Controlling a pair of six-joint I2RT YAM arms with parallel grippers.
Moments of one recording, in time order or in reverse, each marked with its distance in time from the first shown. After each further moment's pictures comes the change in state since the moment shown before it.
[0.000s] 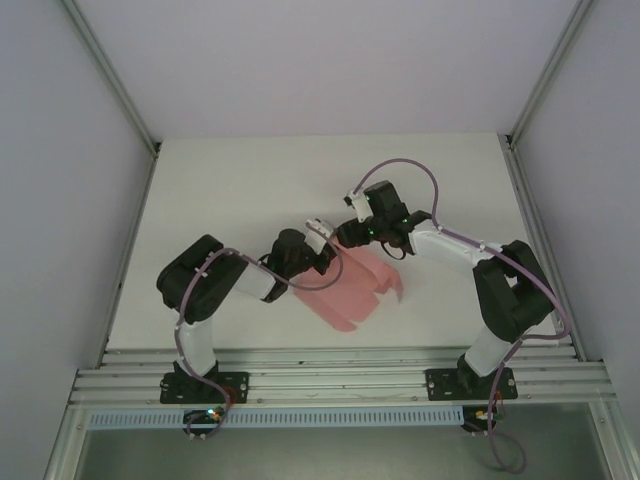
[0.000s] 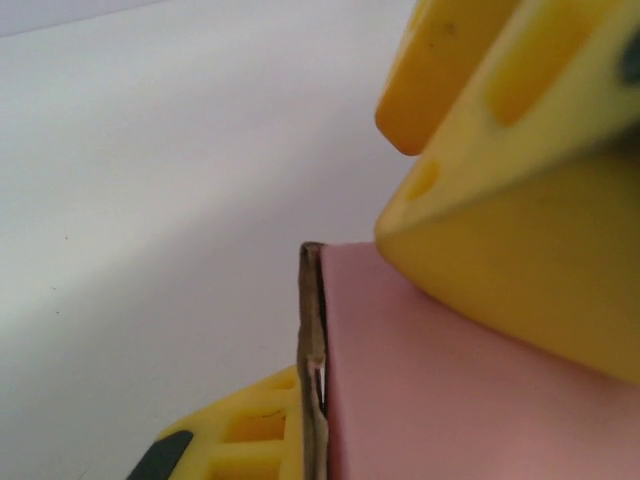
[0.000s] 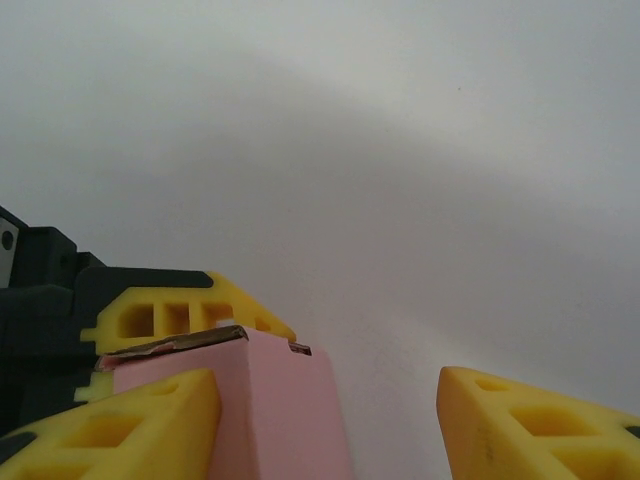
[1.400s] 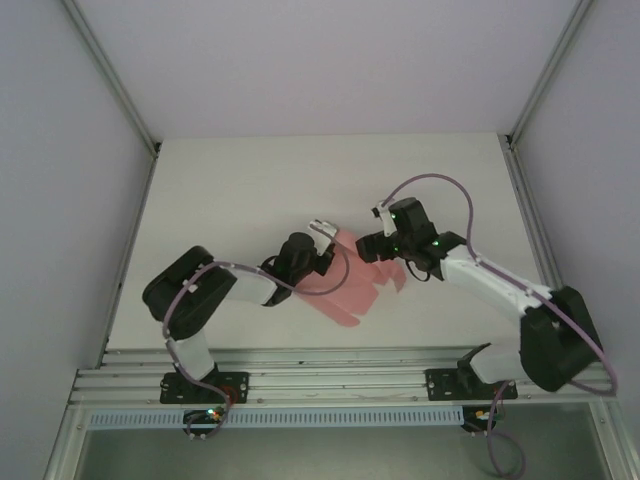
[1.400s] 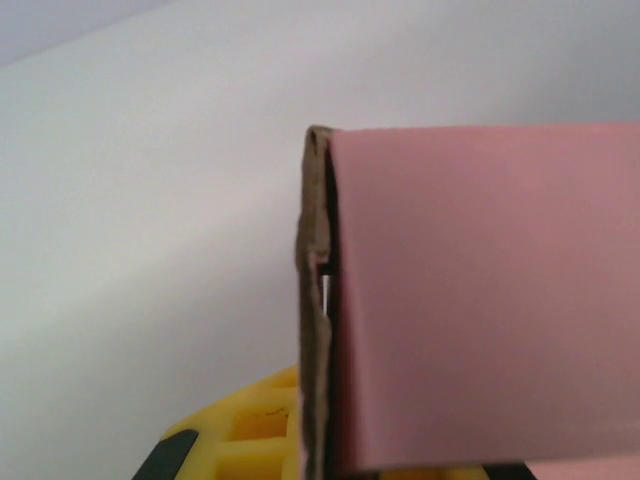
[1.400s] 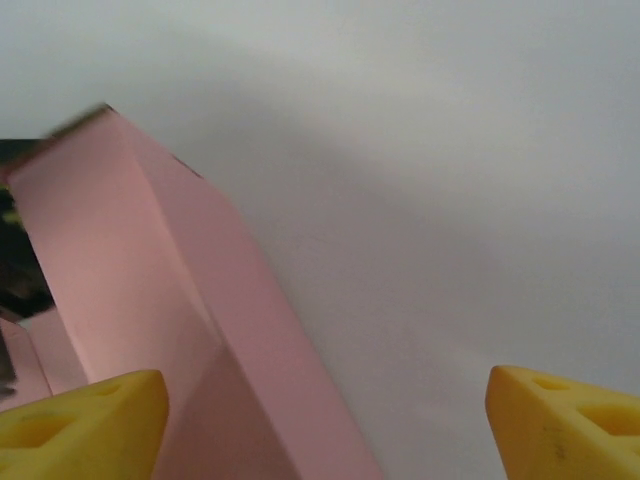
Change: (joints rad) left arm -0.083 -0.163 -0.005 -0.244 -0.370 0.014; right arm -0.021 -0.365 -0.225 -0.099 0.169 0.063
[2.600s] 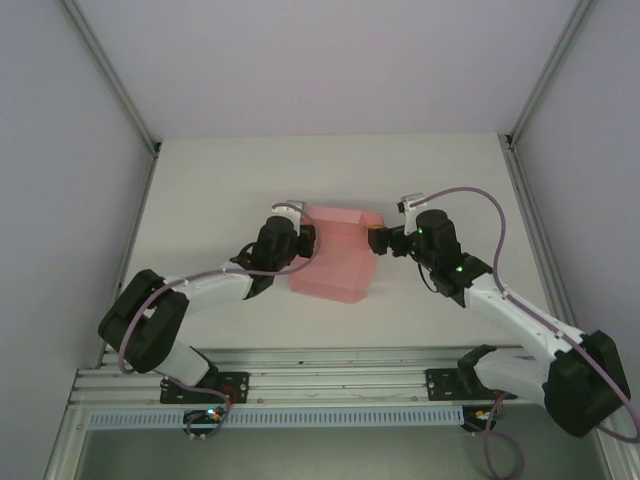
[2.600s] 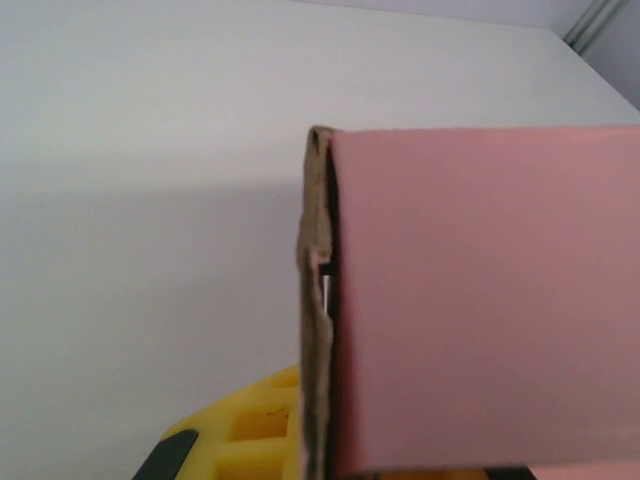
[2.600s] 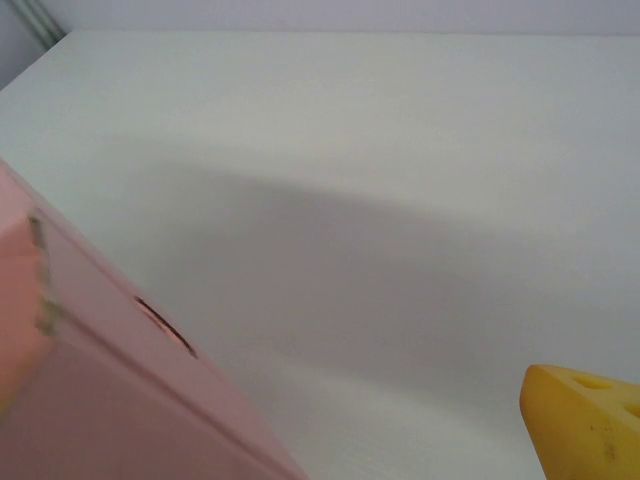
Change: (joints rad) left arm 0.098 -0.248 0.020 -0.290 0.054 -0.419; right arm -0.024 -0.235 -0.192 0.259 0.103 0.053
